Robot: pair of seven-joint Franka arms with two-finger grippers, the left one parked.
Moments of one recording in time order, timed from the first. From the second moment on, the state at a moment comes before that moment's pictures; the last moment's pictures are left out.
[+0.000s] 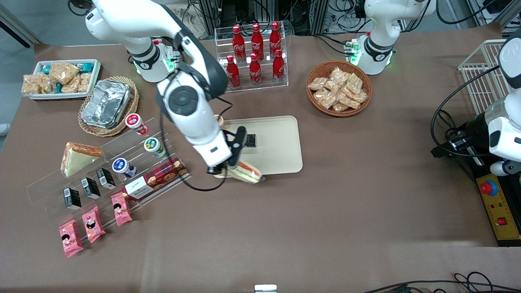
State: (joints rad) arm 0.70 0.44 -0.10 -1.60 0.06 2.17 -0.77
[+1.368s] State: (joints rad) arm 0.78 0.61 -0.11 -1.72 0.06 2.36 -0.98
